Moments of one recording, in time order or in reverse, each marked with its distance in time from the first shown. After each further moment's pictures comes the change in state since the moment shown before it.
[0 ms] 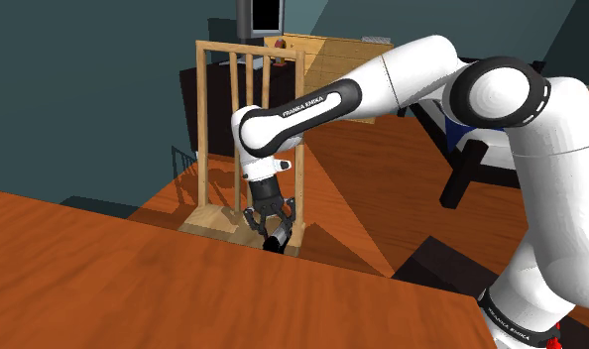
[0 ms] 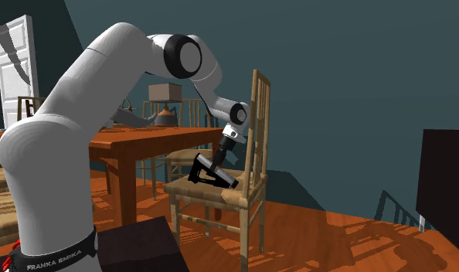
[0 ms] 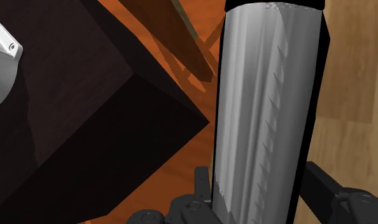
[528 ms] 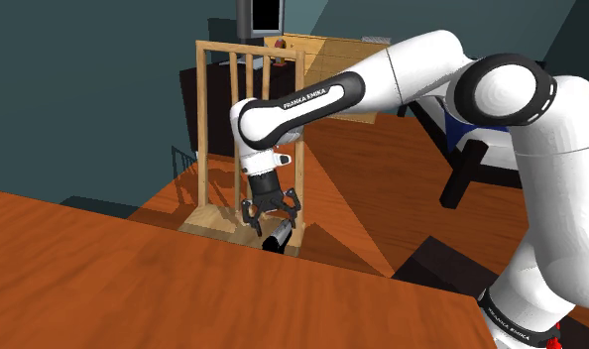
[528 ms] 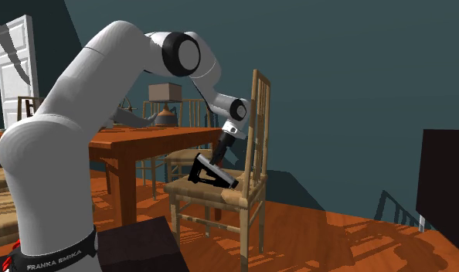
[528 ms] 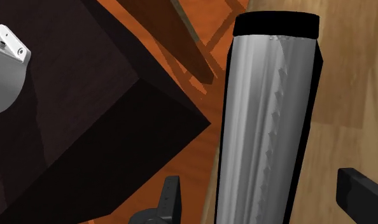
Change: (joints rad) arm 0.000 -0.019 0.005 0.018 0.006 -0.035 0.007
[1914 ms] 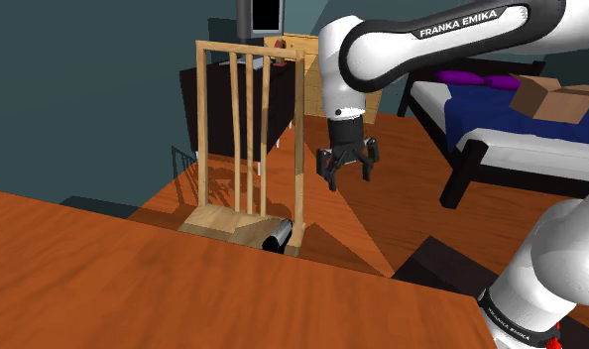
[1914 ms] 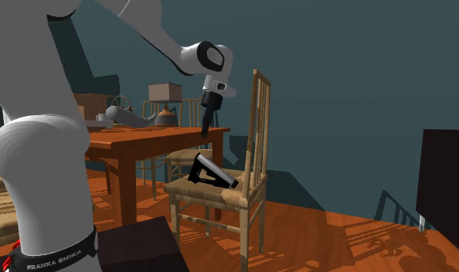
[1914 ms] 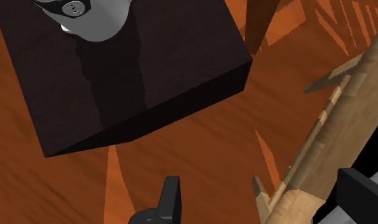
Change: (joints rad) arm -0.127 -0.779 -0.037 -0.567 0.025 -0.007 -0.488
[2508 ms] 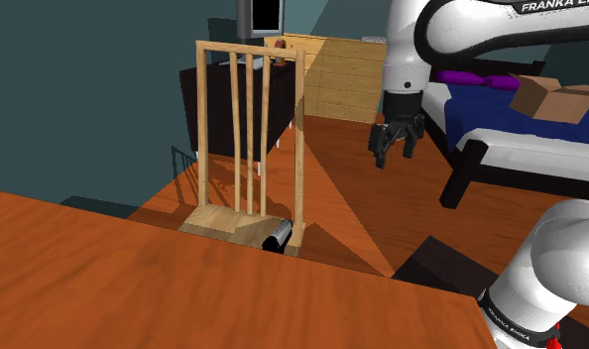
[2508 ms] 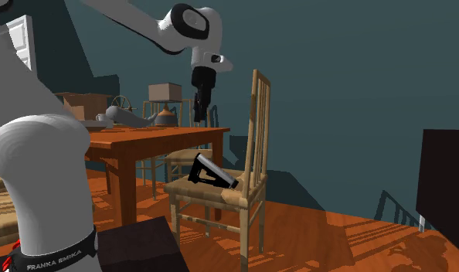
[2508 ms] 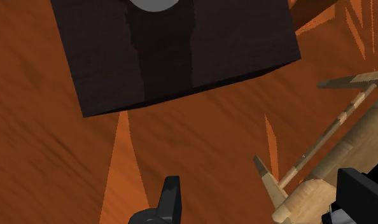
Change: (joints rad) arm -0.006 -0.356 -0.146 -0.183 -0.055 -0.042 -0.323
